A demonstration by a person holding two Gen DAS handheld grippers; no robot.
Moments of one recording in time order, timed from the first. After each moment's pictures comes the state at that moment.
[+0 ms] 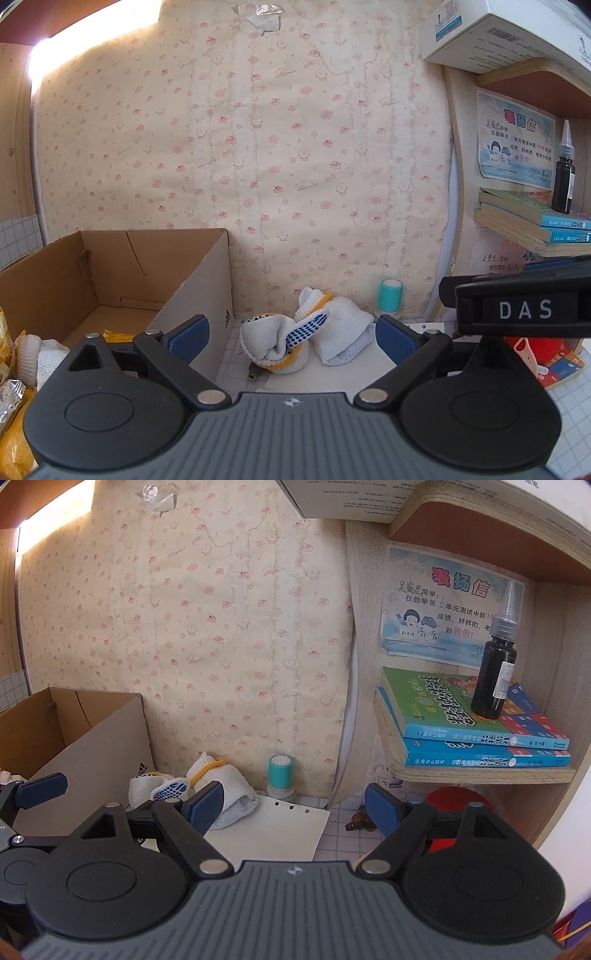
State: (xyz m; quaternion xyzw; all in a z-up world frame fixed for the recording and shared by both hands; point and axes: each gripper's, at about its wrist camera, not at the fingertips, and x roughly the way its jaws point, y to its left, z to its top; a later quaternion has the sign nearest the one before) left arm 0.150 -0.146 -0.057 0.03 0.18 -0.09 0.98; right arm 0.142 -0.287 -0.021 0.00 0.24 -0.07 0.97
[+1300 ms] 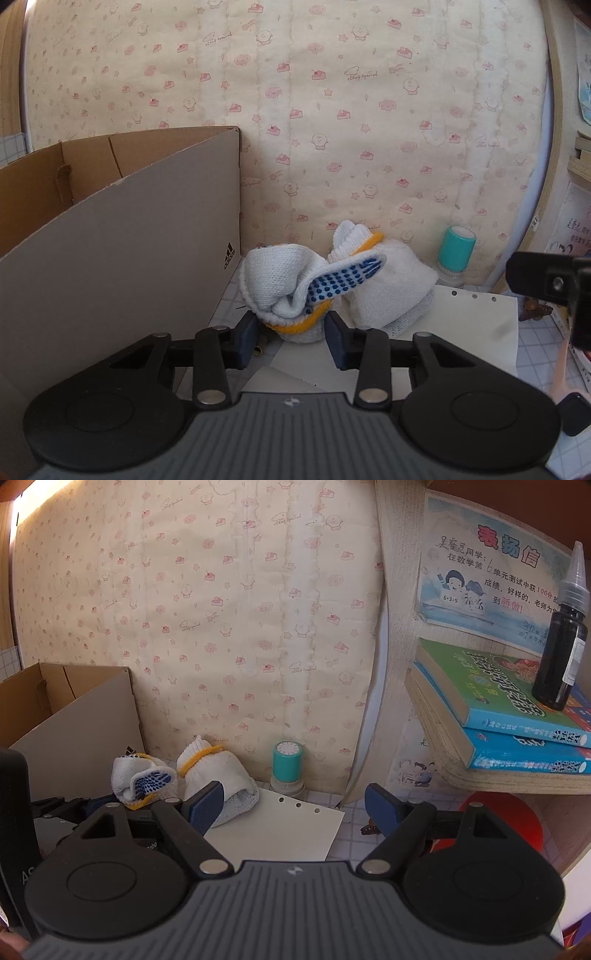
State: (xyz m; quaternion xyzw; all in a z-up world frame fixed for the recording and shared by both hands) left arm 0.226 -0.144 -0.129 -0.01 0.28 -0.04 0.96; right arm 0.185 -0.289 -0.047 -0.01 0.27 -0.05 0.96
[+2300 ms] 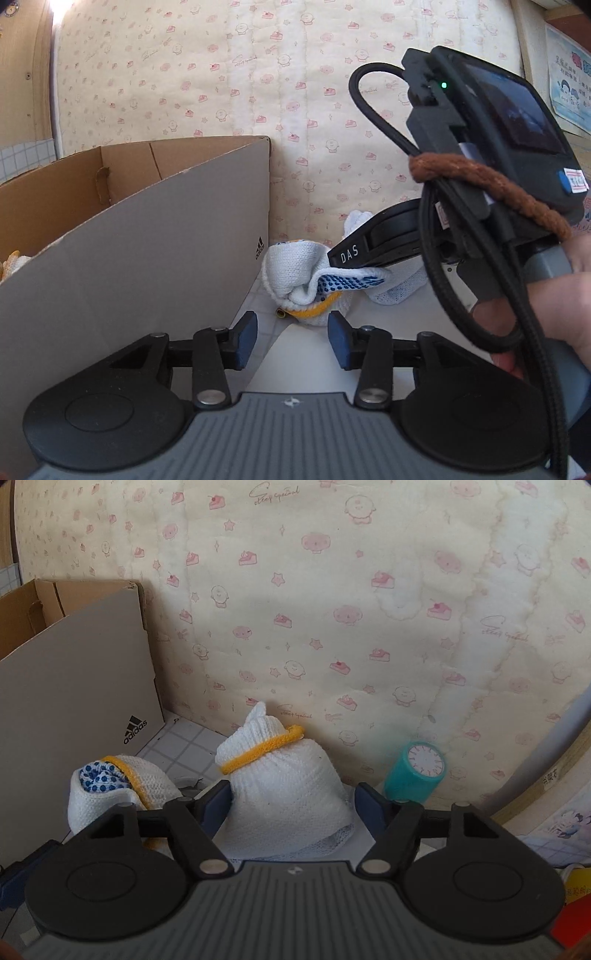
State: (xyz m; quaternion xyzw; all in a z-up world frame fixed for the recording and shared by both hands) left arm 0.187 -0.138 -0.121 0.01 0.26 -0.03 0.97; right arm 0.312 -0.239 -0.099 -0.05 0.39 0.03 0.92
